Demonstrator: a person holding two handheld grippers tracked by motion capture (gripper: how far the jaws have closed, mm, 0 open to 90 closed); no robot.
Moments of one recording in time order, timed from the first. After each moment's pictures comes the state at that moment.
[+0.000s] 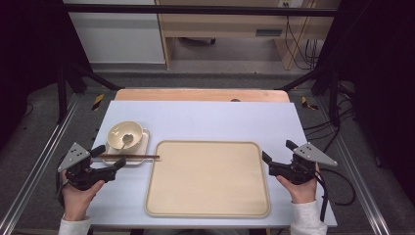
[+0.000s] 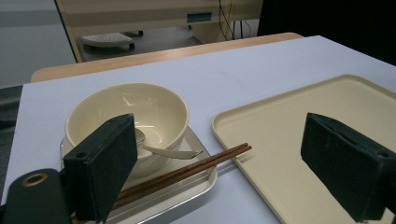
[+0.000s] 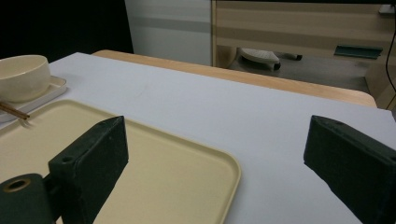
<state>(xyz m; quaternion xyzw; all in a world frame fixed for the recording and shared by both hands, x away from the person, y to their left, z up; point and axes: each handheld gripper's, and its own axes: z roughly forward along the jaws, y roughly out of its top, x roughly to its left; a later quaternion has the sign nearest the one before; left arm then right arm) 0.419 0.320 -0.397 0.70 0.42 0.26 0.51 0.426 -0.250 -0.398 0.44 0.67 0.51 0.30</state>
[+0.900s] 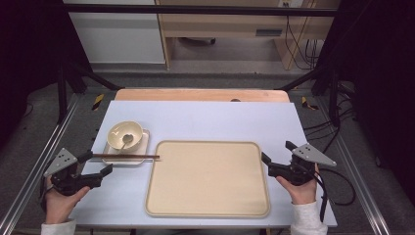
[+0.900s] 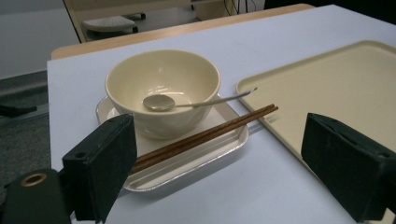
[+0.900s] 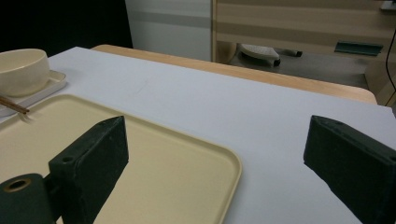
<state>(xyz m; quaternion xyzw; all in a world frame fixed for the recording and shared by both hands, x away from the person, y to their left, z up) 0.414 0.362 -0.412 0.74 0.42 0.25 0.46 0.425 -0.248 -0.398 0.44 0.68 0.50 0.30</state>
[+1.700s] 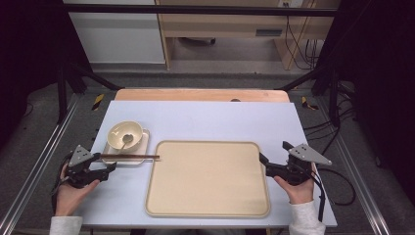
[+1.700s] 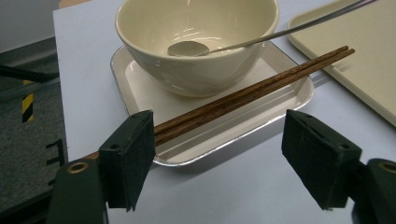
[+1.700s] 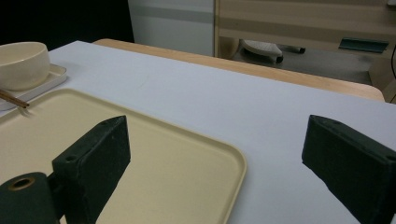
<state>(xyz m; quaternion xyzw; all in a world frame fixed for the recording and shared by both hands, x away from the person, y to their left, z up) 0.450 0.359 -0.445 0.77 0.44 0.26 0.37 0.428 -0.243 -0.402 0.44 0.69 0.50 0.30</state>
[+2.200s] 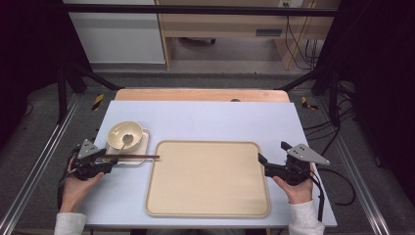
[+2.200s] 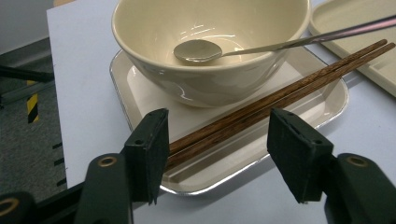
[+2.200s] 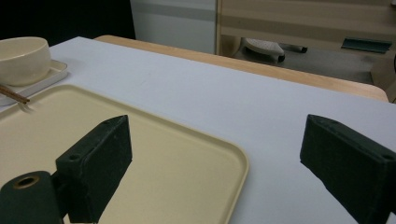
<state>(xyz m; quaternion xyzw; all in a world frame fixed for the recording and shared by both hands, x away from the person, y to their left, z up) 0.474 0.356 -0.453 0.79 0.44 0.26 0.35 0.430 -0.240 -0.404 0.44 0.69 0.49 0.30</state>
